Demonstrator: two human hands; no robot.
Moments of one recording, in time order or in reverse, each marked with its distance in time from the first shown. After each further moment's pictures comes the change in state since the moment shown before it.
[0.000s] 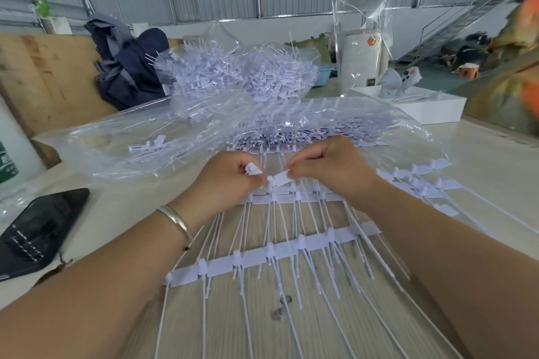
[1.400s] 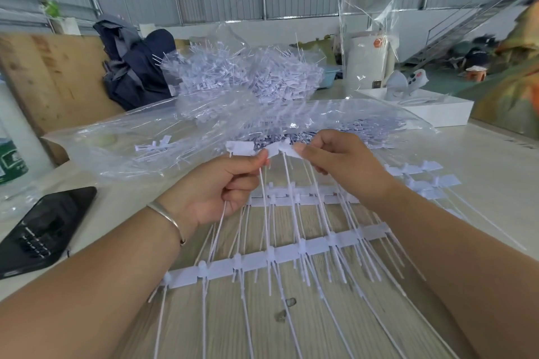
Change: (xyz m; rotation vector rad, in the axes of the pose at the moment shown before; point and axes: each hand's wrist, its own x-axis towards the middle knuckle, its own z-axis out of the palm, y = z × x) left_hand -0.005 0.009 -0.013 -1.033 -0.309 -0.397; right_hand -0.001 -0.002 -0.006 -0.013 0.040 -0.125
